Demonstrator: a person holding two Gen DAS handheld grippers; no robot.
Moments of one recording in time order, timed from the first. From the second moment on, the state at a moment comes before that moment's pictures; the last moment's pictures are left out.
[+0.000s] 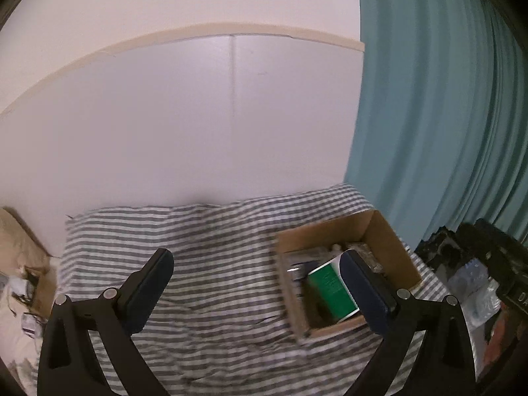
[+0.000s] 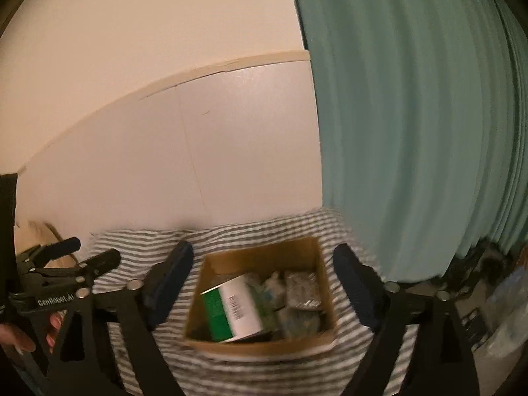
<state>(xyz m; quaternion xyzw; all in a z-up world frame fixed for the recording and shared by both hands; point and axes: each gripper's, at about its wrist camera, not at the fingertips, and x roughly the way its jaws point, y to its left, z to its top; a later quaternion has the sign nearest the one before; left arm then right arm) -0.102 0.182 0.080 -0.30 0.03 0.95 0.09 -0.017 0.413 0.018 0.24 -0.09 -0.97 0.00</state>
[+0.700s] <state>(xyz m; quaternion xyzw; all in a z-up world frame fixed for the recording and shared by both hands) -0.033 0.107 0.004 -0.25 0.05 0.97 0.01 0.011 0.281 -0.053 0.23 0.08 -0.97 0.02</state>
